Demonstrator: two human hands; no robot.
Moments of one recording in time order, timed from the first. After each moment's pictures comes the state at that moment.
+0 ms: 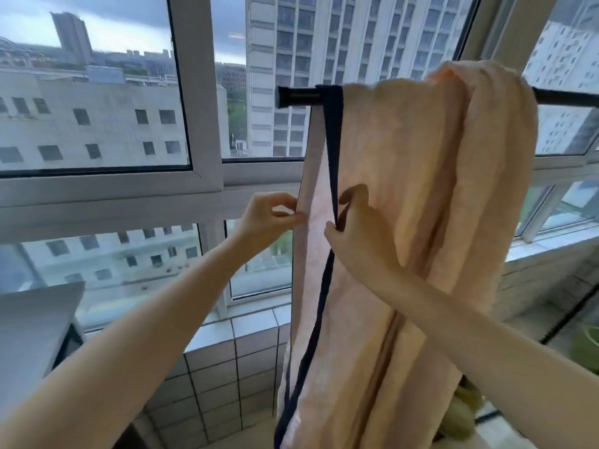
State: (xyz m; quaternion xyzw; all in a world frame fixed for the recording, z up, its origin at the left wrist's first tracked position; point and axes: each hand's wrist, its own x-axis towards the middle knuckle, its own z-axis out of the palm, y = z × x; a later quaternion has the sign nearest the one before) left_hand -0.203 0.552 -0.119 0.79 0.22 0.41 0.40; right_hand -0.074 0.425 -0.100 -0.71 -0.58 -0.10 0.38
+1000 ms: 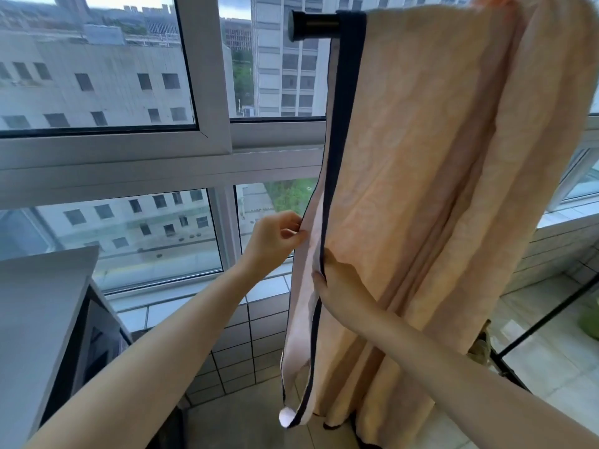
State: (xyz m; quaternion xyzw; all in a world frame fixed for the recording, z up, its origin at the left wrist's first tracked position) left_hand -0.216 0.537 -0.214 0.80 0.28 0.39 0.35; right_hand -0.101 0.416 -0.227 -0.71 -0.63 0.15 0.29
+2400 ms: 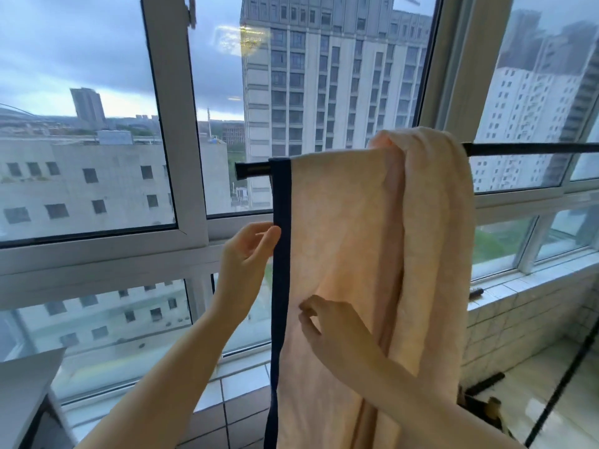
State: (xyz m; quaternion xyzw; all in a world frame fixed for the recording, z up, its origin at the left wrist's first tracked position) left_hand -0.189 0.492 -0.085 0.67 0.21 0.57 0.42; right_hand -0.072 0.384 -0.136 -0.70 -0.65 -0.01 0.29
